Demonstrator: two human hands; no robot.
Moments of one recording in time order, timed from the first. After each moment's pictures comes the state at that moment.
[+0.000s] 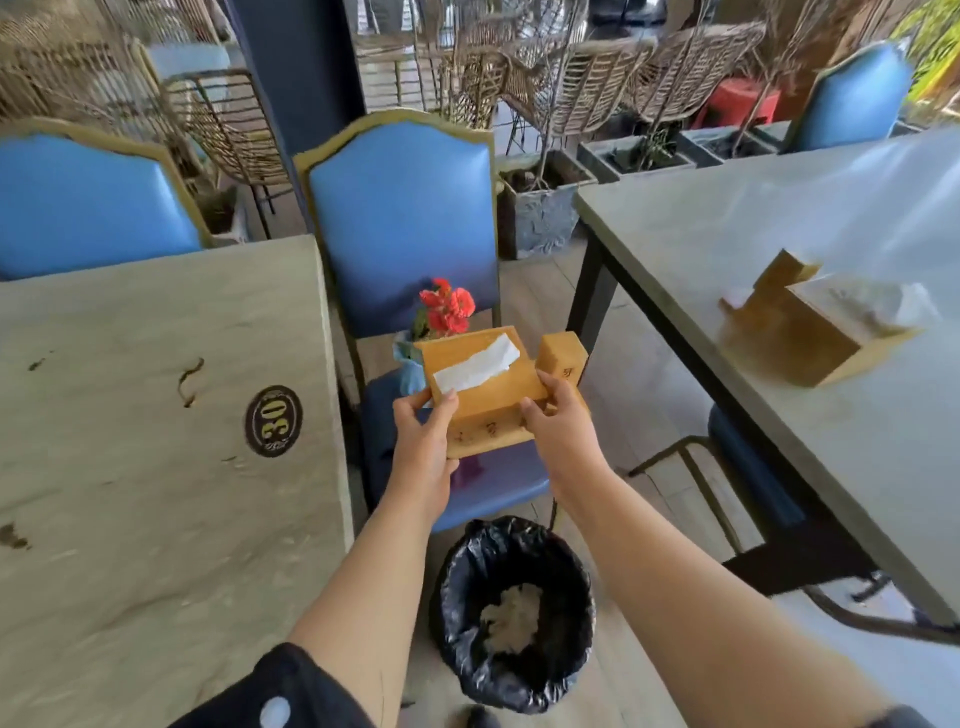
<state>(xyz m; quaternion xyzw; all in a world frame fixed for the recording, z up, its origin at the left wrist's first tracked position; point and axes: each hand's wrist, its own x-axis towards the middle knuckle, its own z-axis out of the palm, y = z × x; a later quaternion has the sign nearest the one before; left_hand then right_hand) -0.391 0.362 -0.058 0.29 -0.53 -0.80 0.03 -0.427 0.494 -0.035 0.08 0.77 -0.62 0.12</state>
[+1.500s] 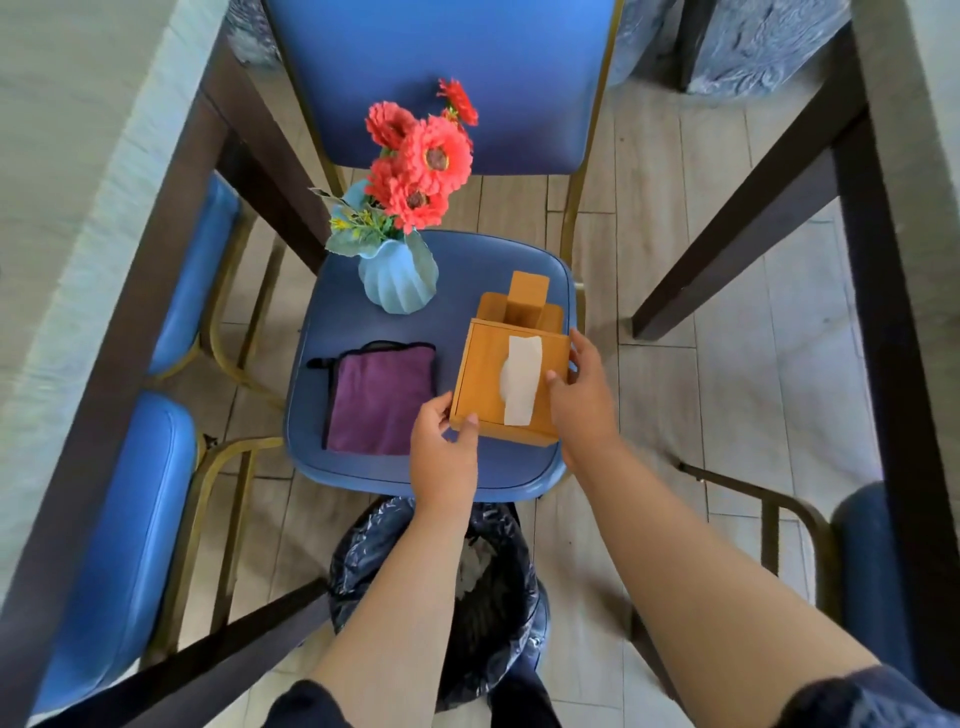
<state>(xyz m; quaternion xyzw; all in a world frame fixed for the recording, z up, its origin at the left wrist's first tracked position) -0.559 0.454 -0.305 0.53 -0.64 -0.55 0.10 -0.680 0.529 -0.299 0.05 0.77 -0.56 0.30</state>
